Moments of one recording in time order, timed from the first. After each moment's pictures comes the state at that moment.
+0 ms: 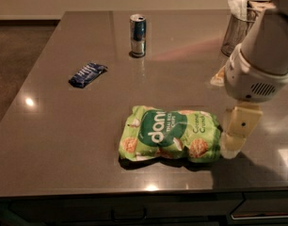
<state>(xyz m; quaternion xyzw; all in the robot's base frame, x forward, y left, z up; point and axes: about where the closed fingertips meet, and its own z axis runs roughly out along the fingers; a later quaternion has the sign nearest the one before) 0.414 -0.171 0.908 -0.65 0.76 0.02 0.09</state>
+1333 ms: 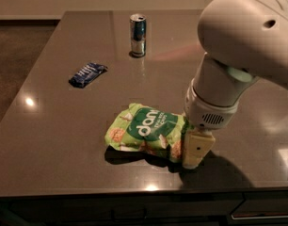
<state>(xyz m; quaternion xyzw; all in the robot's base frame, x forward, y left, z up) 0.399 -0.113 0.847 -0.65 0.76 0.04 0.06</state>
